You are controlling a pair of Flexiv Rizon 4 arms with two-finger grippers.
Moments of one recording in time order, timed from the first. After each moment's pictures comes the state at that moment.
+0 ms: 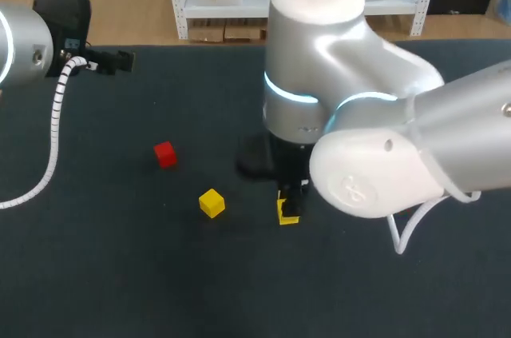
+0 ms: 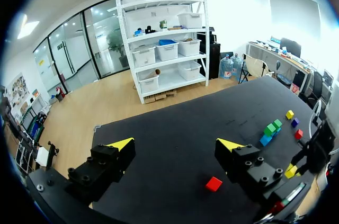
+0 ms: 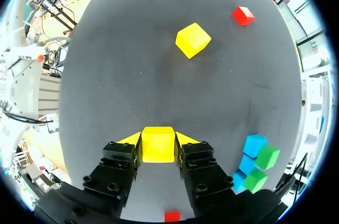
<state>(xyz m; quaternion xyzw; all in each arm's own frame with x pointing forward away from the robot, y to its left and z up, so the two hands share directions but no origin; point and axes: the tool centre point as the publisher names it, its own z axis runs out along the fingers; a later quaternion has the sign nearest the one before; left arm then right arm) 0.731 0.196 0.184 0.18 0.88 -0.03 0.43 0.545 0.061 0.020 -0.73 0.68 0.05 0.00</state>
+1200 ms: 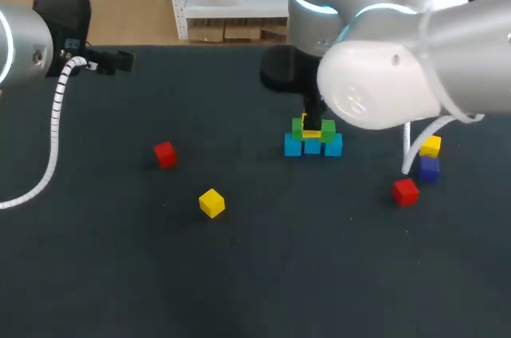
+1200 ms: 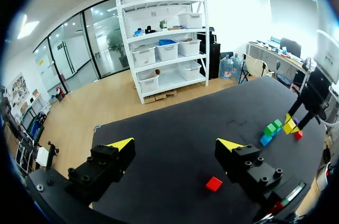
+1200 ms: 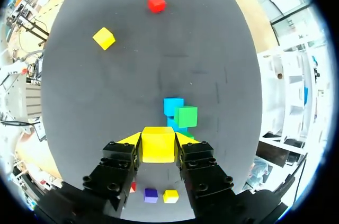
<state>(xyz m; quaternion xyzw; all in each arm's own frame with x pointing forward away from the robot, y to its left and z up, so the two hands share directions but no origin) 0.731 0.196 0.184 0.18 0.88 -0.03 0.43 0.668 0.018 0.082 -0.67 0.74 -0.03 0.04</state>
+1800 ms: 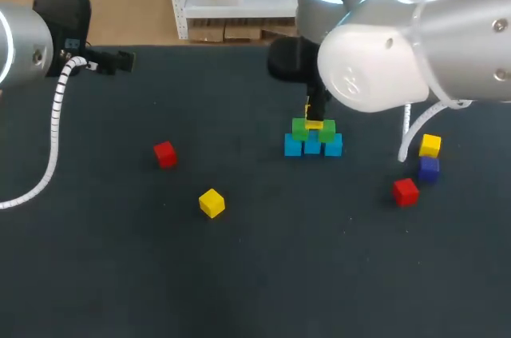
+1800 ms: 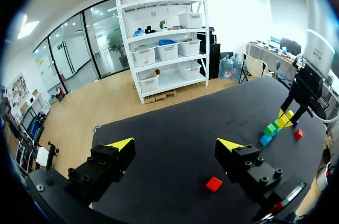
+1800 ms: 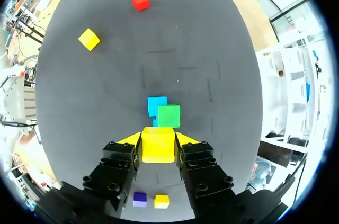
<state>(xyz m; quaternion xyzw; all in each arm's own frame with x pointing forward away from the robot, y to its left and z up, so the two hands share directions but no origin) 0.731 0.196 0.184 0.18 0.88 -0.03 0.43 0.696 0.009 0.072 -0.67 0.74 -0.01 0.05</state>
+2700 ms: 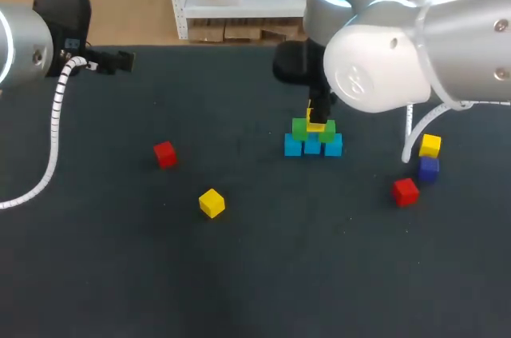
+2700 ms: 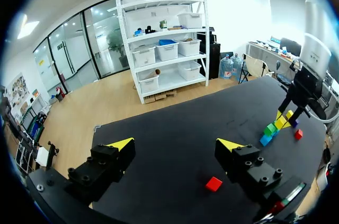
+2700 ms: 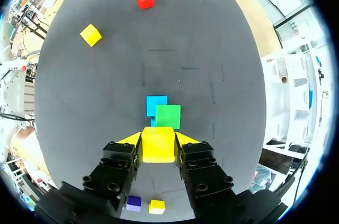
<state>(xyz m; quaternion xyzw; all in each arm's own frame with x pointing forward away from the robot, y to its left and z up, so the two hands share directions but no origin) 0.731 0.196 0.184 0.18 0.88 -0.03 0.43 0.701 0.006 0.060 -0.68 0.73 0.01 0.05</state>
